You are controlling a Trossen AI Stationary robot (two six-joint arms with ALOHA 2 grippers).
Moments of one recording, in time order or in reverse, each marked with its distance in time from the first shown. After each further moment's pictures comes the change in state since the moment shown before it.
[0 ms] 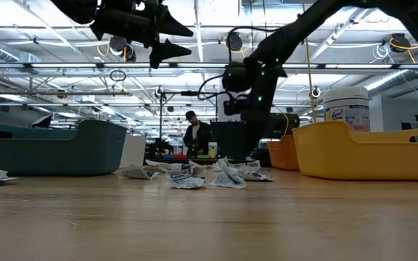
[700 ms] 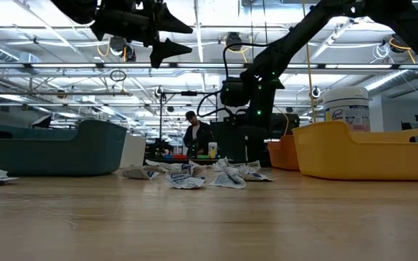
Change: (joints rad) left arm -0.001 0.000 0.000 0.000 0.053 -0.021; right arm -0.014 0.094 0.002 0.011 0.048 -0.001
